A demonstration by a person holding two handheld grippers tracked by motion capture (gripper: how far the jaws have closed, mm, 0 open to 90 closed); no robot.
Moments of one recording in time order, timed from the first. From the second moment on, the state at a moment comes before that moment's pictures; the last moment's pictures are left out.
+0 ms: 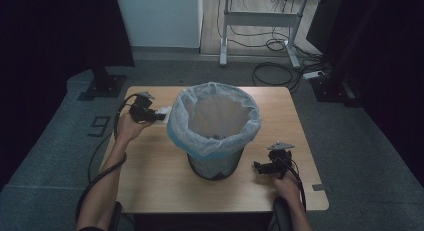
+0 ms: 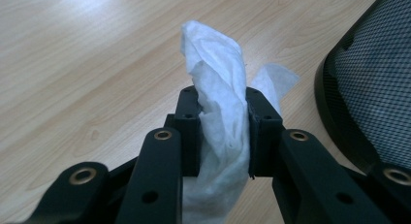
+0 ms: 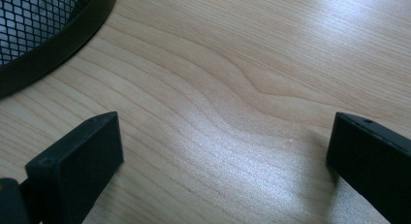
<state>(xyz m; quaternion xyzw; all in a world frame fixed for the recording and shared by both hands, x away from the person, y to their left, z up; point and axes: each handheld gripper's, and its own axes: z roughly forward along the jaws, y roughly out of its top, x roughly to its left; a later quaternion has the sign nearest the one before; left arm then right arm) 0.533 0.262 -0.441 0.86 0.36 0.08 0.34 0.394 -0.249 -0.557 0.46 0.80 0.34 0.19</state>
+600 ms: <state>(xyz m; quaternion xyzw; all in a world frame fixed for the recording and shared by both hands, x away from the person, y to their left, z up) 0.532 0.265 -0.379 0.86 0.37 0.09 0.35 0.394 -0.249 -0.557 0.46 0.80 0.34 0.19</state>
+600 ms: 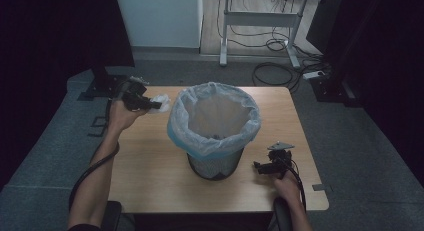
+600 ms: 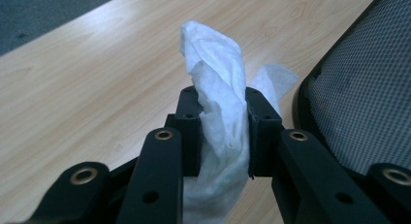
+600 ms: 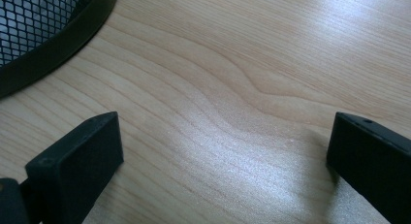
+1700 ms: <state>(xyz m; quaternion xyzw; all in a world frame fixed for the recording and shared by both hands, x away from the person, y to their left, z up) 0.520 0.246 -0.271 0.86 0.33 0.08 0.37 0.394 -0.249 -0.557 0.46 0.80 0.34 0.19</state>
